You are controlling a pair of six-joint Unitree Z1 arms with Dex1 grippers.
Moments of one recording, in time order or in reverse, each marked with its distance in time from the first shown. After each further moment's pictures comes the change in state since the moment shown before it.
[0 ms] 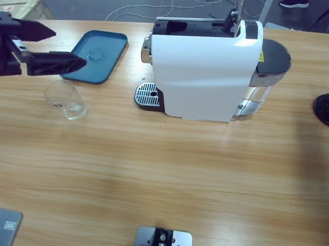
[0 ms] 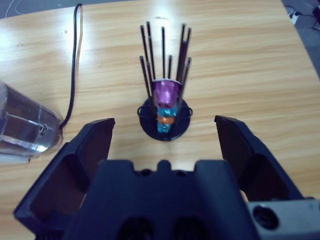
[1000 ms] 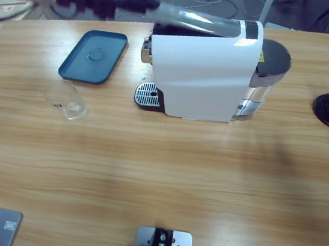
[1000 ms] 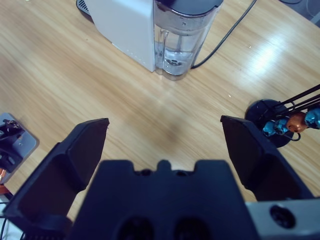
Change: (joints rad) arm 0 0.319 0.502 -0.327 -0.279 -0.836 -0.977; arm 1 0.467 -0.222 -0.044 0.287 0.214 -0.221
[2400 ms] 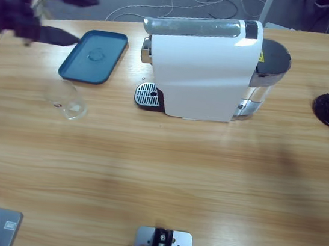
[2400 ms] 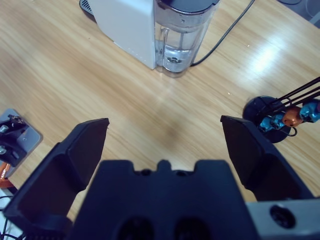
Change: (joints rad) arm 0 0.056 -0.286 0.167 0.258 0.260 0.160; arm 1 0.000 -0.039 -0.025 0.058 0.000 0.000
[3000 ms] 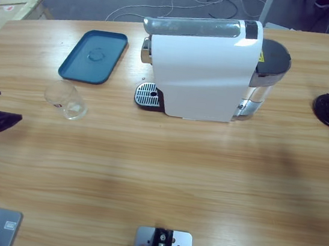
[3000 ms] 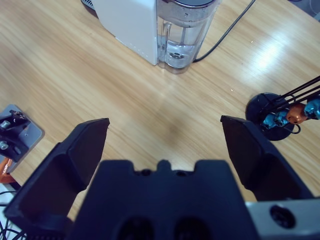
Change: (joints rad) arm 0 -0.211 -0.603 0.350 0.245 0.401 0.681; arm 1 0.001 -0.001 -0.003 0.019 0.012 0.000
